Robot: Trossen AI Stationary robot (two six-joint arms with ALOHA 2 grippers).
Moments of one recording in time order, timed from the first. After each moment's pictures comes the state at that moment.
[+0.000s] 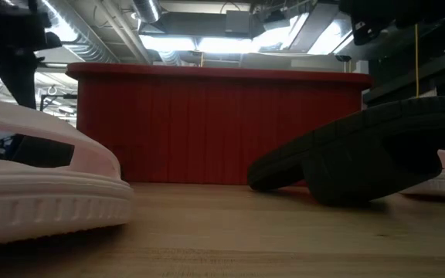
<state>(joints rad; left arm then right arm) -0.74 1.44 0.85 -1.24 -0.56 -0.61 0.36 0.84 0.44 0.25 0.25 -0.06</state>
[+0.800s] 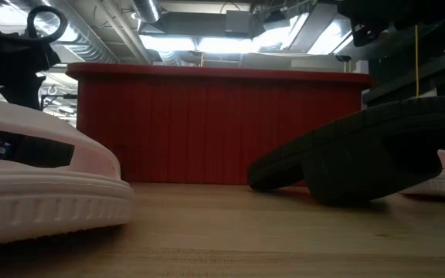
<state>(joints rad) -0.74 1.48 0.74 -1.14 -0.66 -0.67 0.35 0.84 0.44 0.24 0.24 -0.05</state>
